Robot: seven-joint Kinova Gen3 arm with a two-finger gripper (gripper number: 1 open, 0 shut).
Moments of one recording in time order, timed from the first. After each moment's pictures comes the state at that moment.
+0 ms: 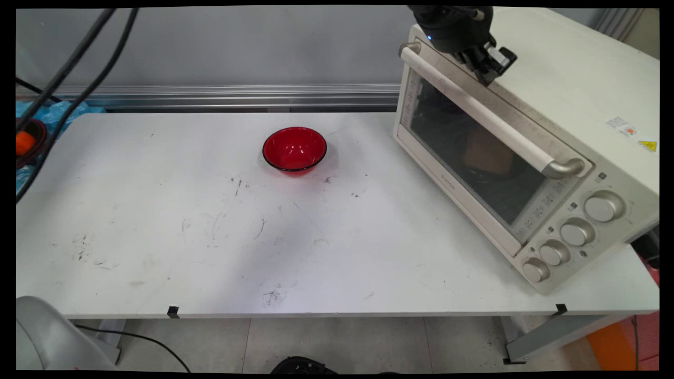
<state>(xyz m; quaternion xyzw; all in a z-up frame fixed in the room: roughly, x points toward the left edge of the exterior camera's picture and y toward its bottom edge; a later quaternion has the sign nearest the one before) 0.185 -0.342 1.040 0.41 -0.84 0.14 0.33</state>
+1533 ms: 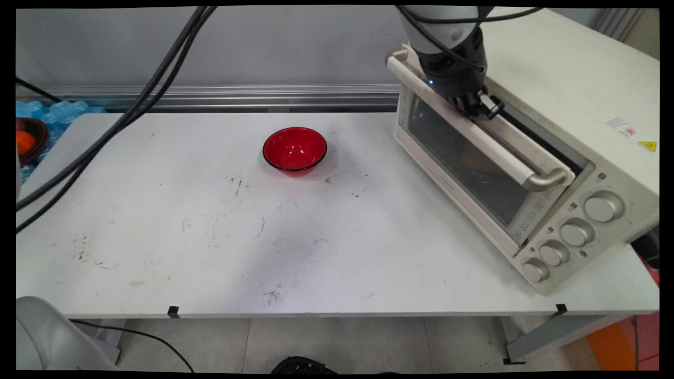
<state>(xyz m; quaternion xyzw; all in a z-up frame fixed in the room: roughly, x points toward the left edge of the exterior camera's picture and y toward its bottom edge) 0.159 -0.346 0.992 0.44 -0.85 0.13 0.27</state>
